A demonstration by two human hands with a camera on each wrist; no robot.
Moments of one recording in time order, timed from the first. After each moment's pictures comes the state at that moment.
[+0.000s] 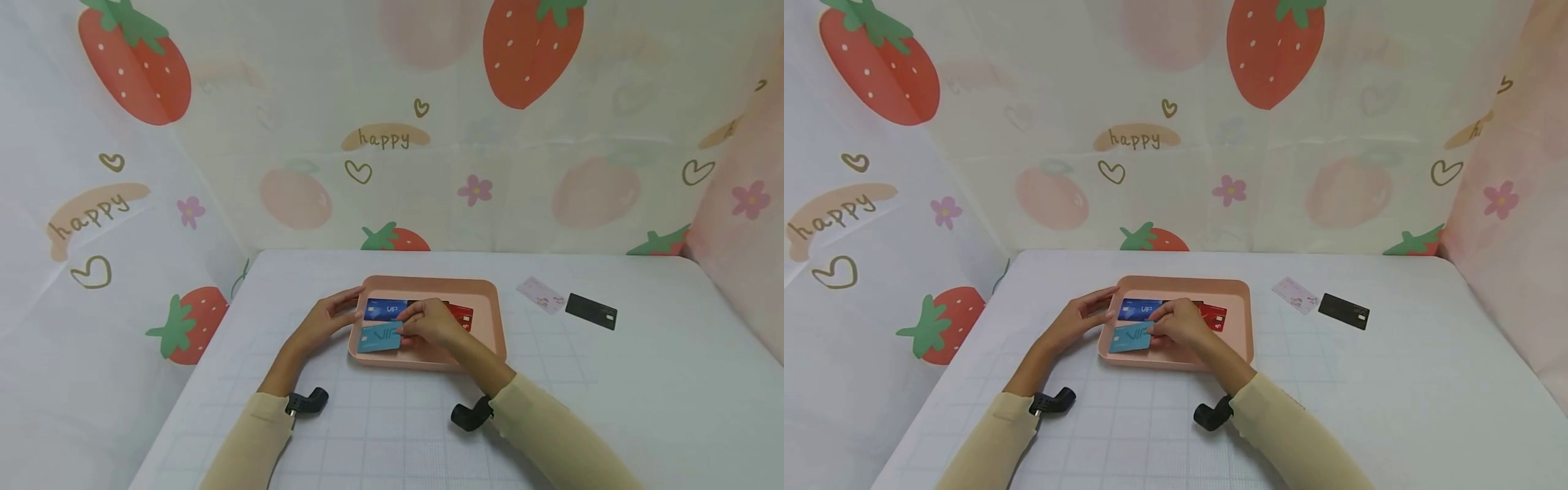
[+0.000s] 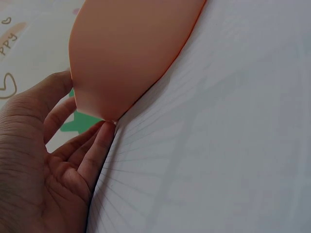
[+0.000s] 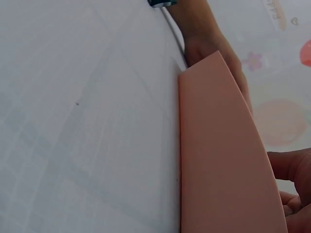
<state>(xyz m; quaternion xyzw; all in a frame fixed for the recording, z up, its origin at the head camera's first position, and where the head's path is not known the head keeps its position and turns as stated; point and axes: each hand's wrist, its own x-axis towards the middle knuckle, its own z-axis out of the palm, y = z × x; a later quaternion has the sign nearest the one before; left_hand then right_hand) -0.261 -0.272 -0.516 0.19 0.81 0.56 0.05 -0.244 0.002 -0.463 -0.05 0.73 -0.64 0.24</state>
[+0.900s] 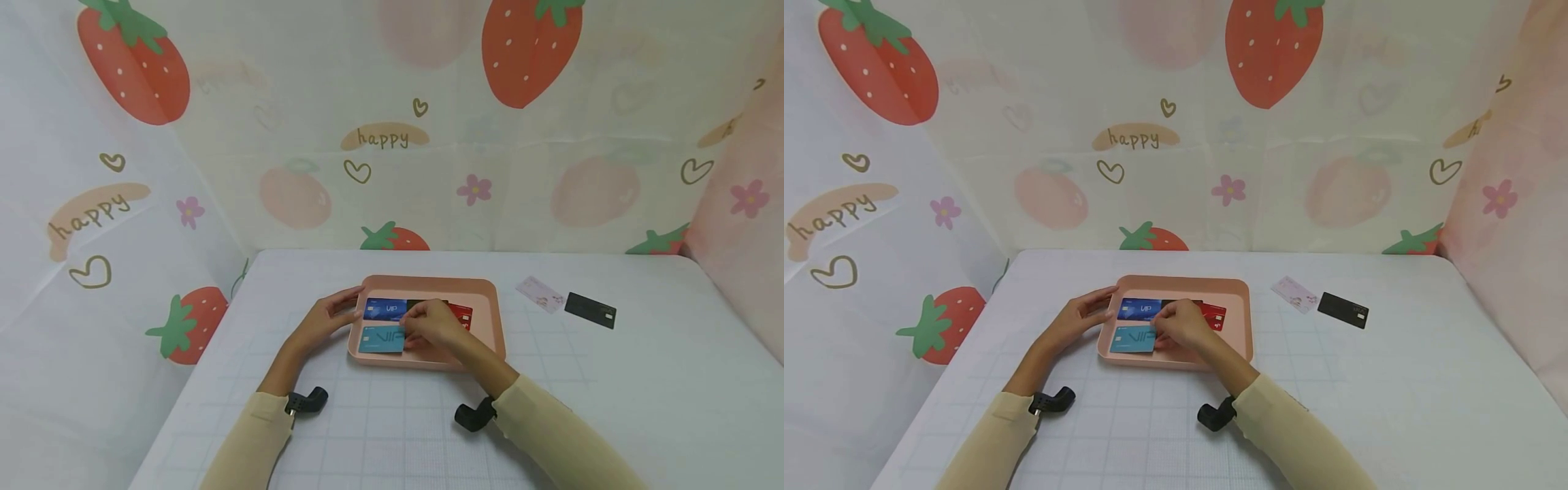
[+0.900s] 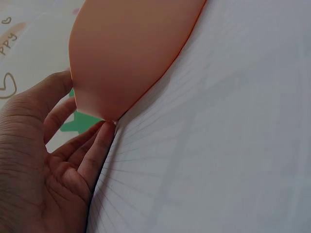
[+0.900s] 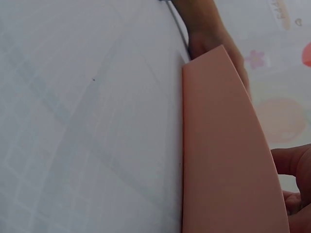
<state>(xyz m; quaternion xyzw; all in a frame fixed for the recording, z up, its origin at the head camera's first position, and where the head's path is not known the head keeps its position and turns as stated) -0.247 -0.263 -0.494 0.18 0.80 0.57 0.06 -0.241 0.009 -0.464 -0.06 0.77 -0.59 0.22</state>
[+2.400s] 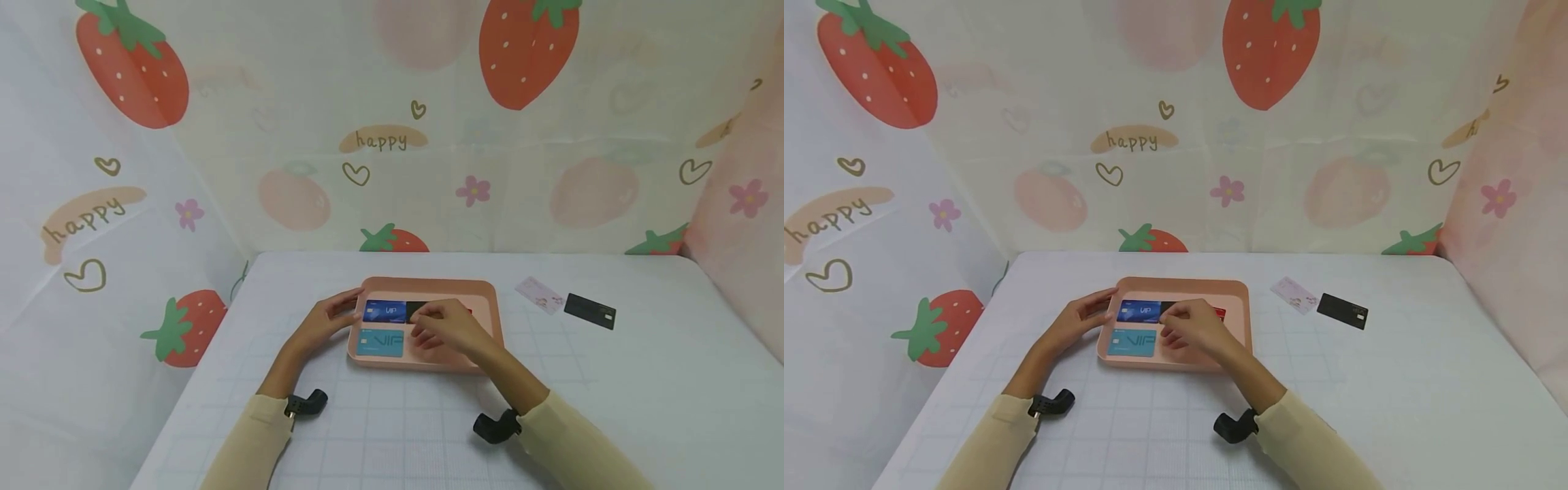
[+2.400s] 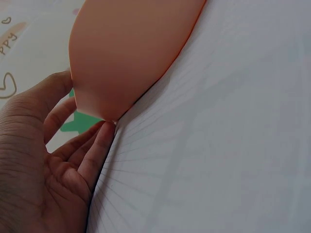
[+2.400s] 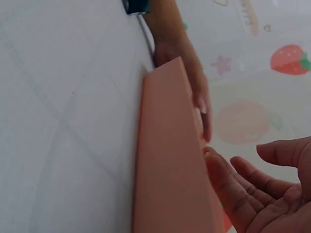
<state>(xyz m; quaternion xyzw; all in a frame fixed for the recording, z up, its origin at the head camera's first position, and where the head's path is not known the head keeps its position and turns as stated) -0.259 -0.270 -0.512 0.19 0.81 0.56 0.05 -0.220 0.039 -0.435 -0.13 0.77 -0.59 0.20</state>
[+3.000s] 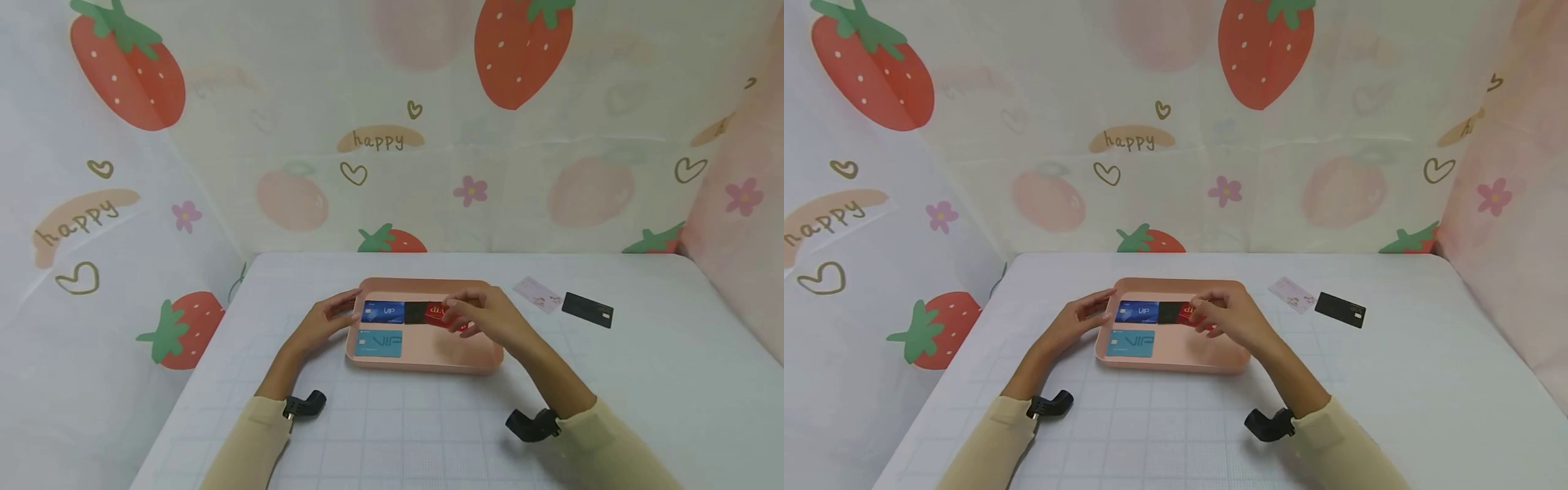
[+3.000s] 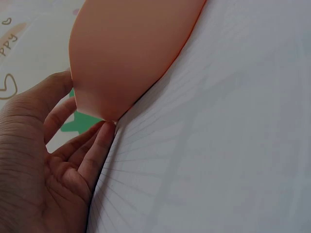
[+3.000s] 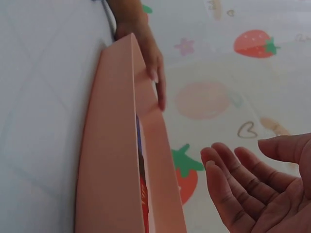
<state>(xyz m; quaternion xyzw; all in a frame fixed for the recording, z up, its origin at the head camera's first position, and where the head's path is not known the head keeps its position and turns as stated) -0.251 -0.261 -0.496 0.19 0.81 0.55 0.05 -0.224 0.096 -0.413 -0.15 0.78 -0.59 0.14</state>
